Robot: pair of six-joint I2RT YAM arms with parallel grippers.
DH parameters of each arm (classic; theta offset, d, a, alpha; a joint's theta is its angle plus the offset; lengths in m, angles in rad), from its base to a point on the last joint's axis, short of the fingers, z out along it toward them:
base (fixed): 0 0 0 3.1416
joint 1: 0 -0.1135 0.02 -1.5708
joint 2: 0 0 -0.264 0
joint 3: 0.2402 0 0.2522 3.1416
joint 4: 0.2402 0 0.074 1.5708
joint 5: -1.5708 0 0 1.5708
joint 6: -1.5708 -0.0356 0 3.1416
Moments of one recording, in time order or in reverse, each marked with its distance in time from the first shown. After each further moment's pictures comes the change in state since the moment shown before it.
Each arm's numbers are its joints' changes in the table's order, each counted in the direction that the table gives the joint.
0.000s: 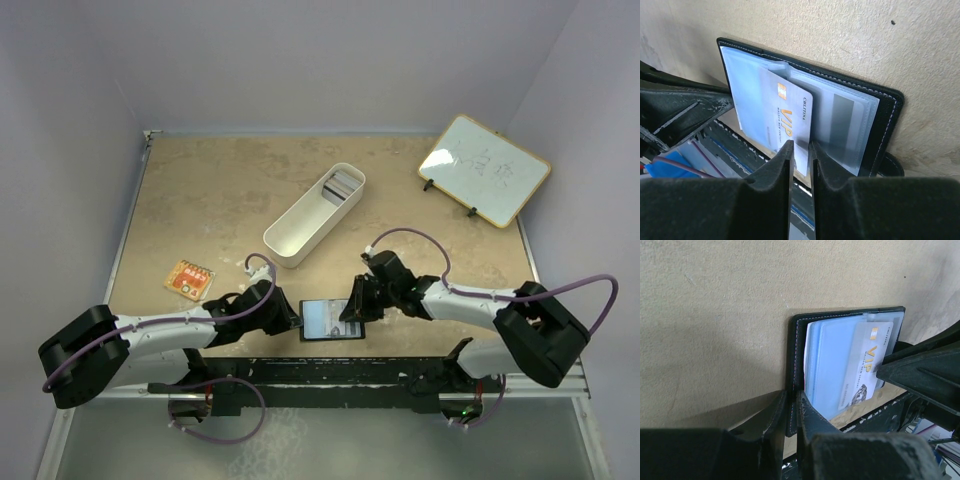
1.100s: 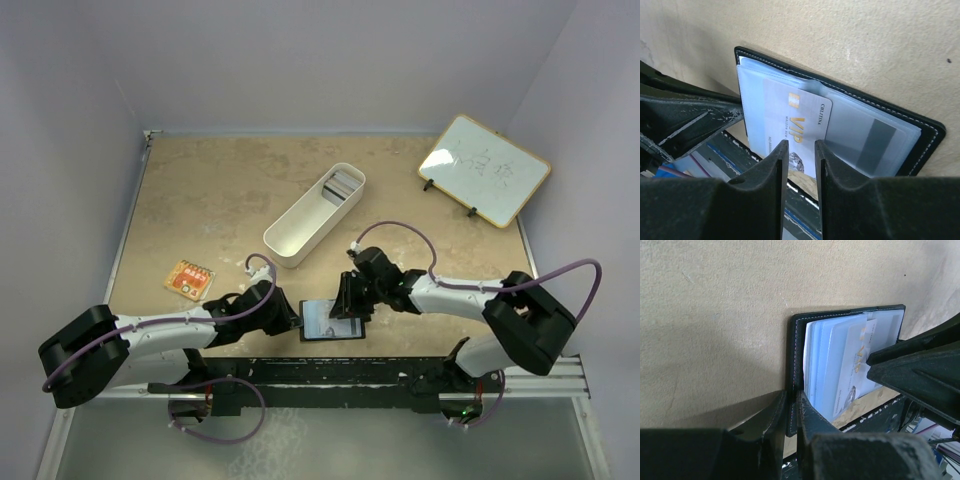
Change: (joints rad) left arm 0.005 0.000 0.000 0.000 0.000 0.000; right arm -0.063 -0.086 0.102 0.029 -0.058 0.053
